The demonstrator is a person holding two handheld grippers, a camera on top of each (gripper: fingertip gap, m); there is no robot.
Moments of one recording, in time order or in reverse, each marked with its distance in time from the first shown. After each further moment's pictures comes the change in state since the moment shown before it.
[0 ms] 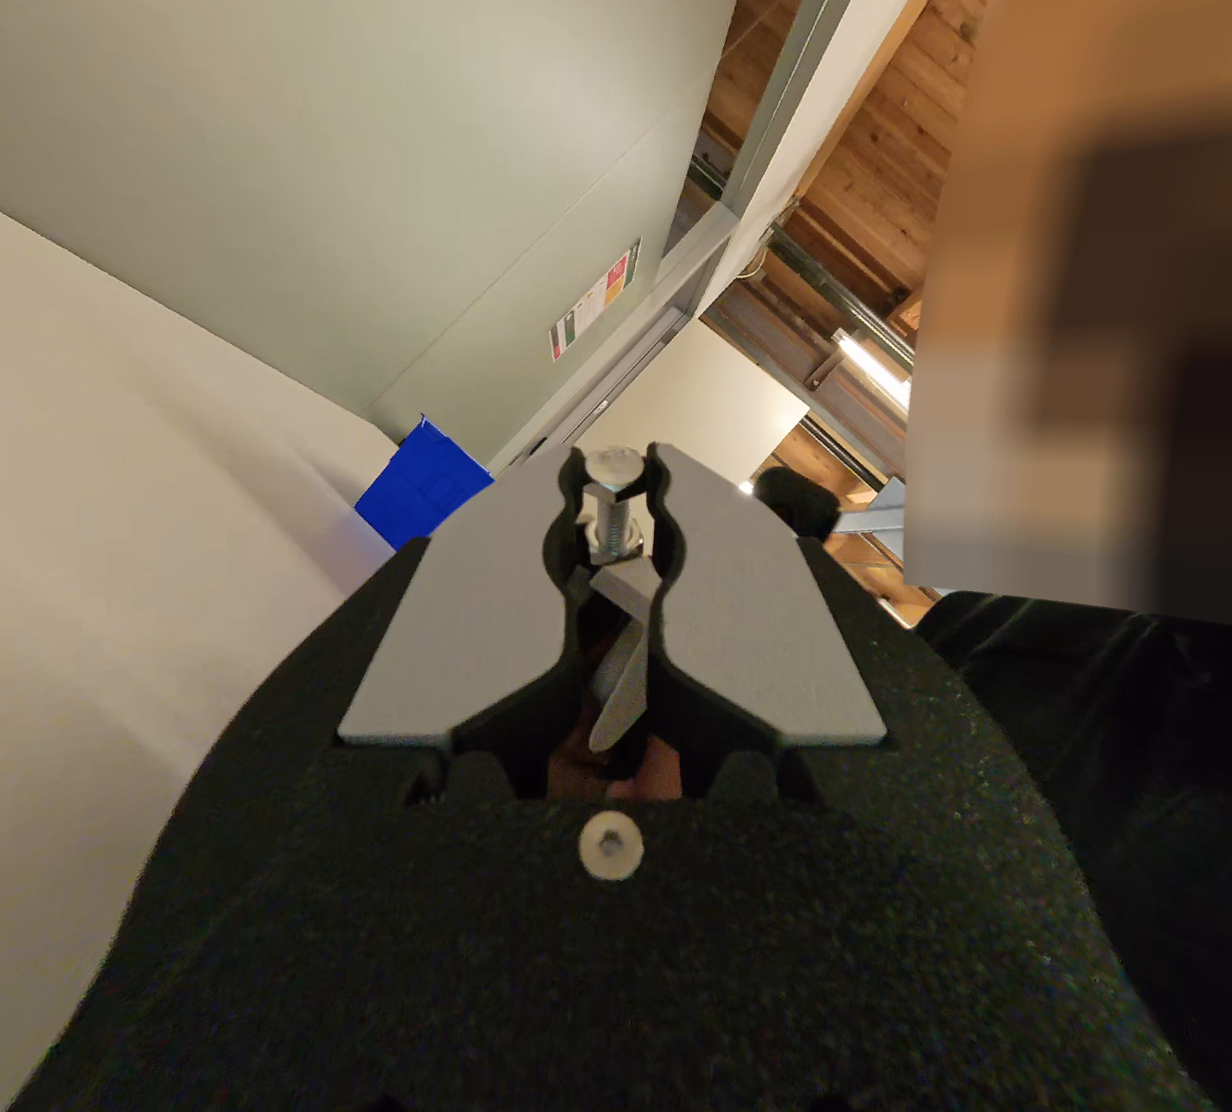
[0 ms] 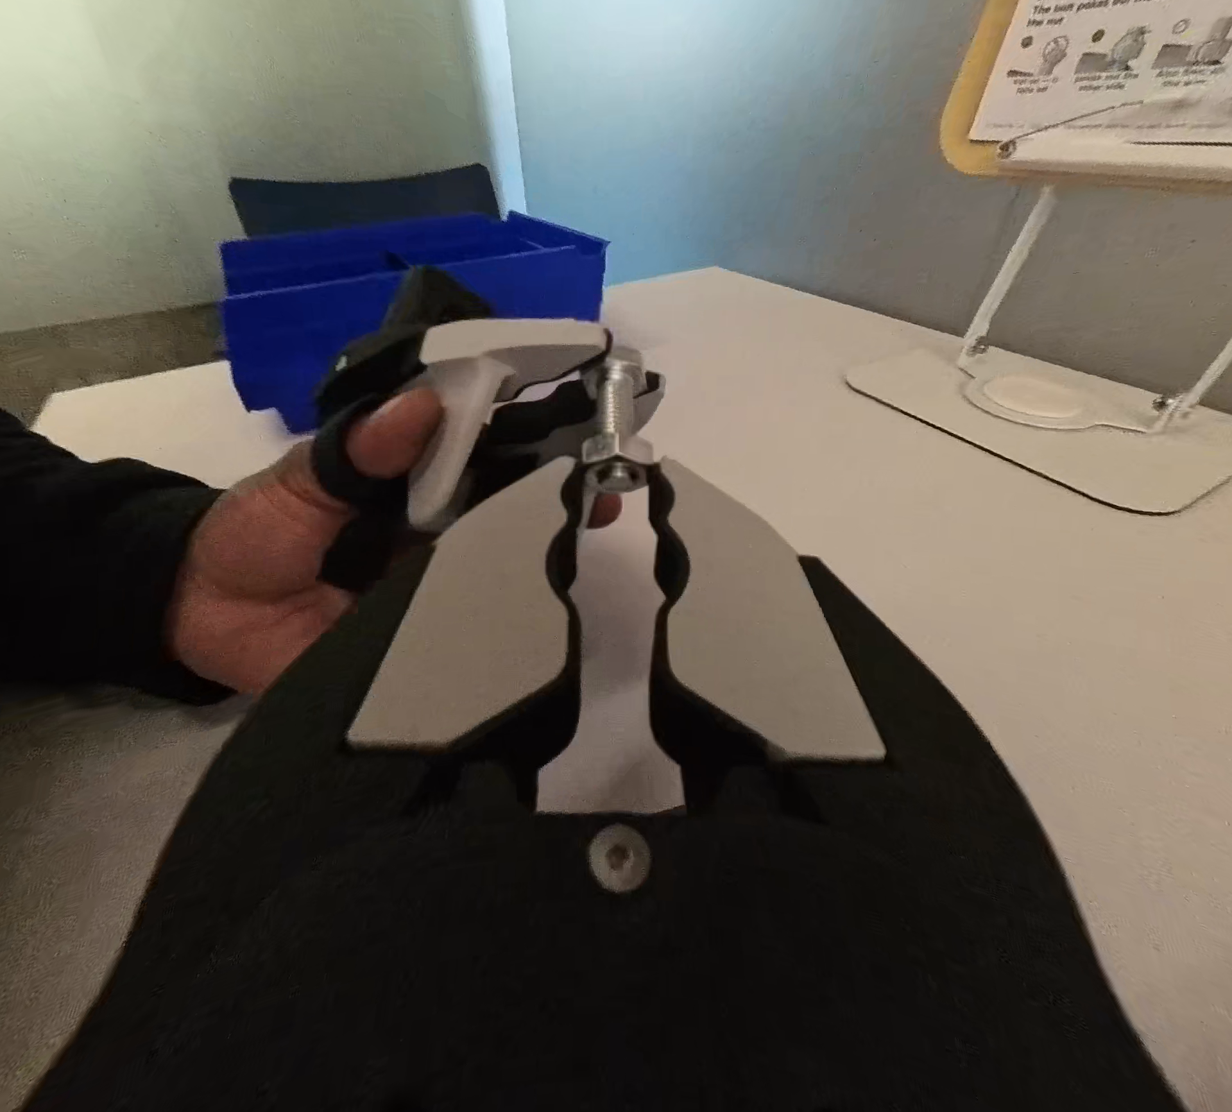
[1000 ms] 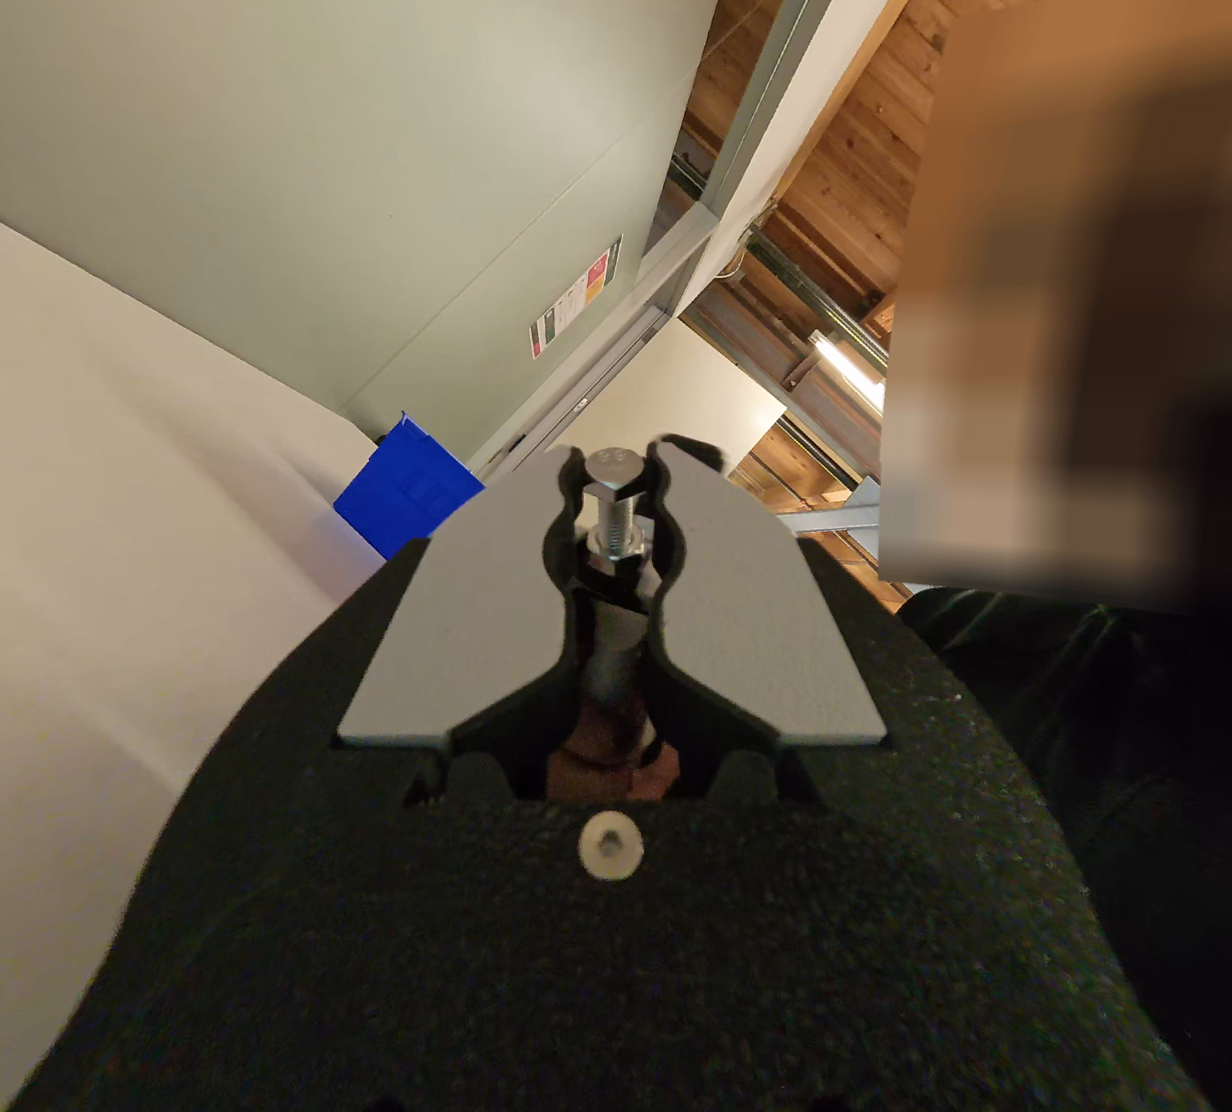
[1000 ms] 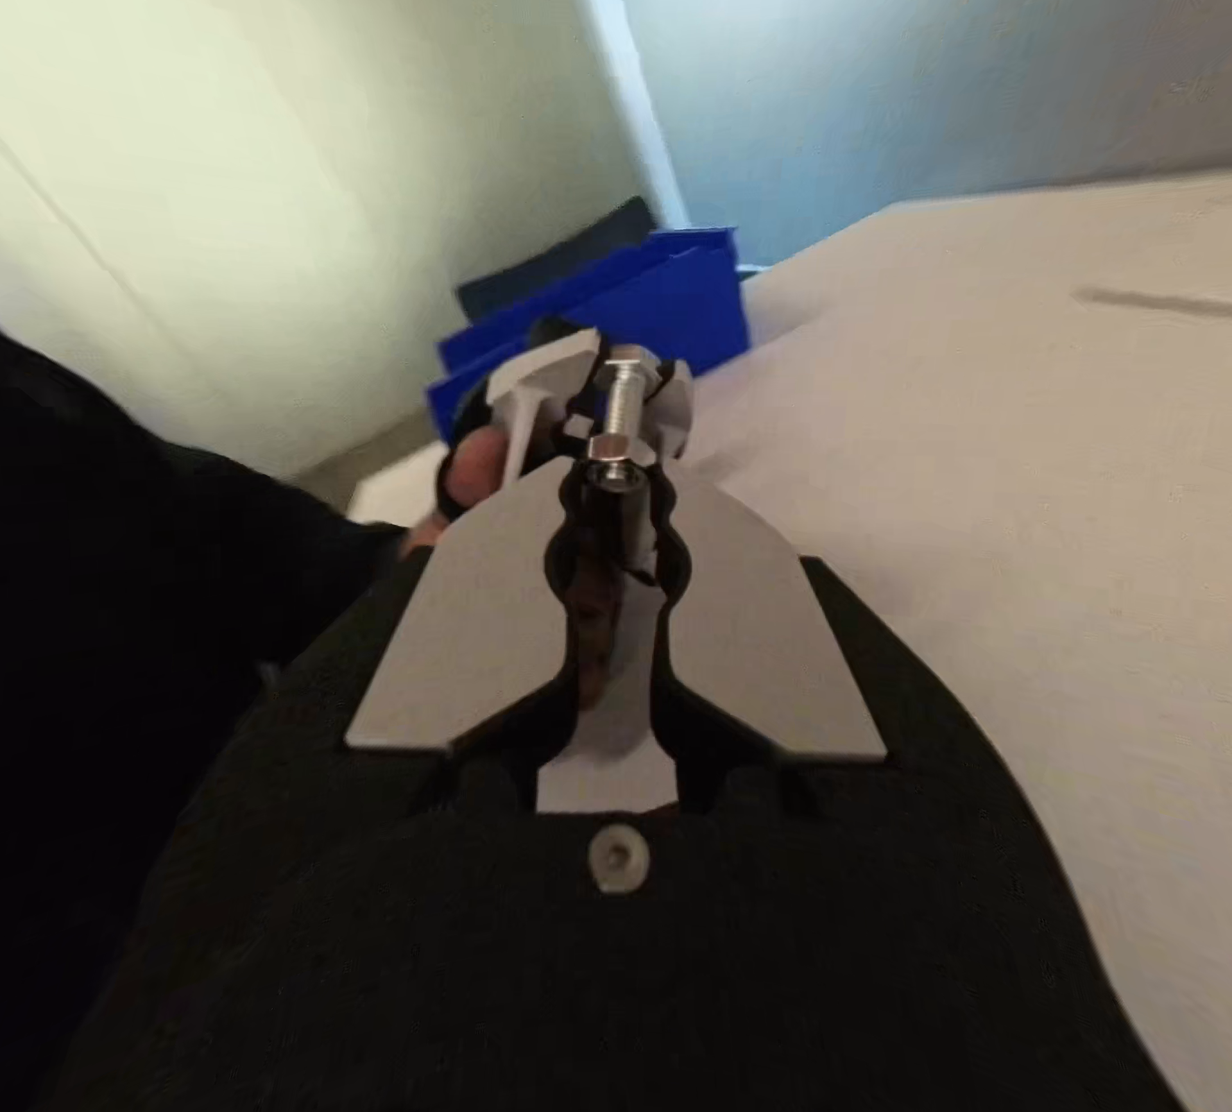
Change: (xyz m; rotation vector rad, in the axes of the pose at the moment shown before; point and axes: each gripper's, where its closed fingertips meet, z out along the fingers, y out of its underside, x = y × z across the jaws) left arm 0.003 -0.002 -0.001 -0.005 0.032 -0.025; right arm -0.013 -0.006 -0.001 0.006 -0.289 0.426
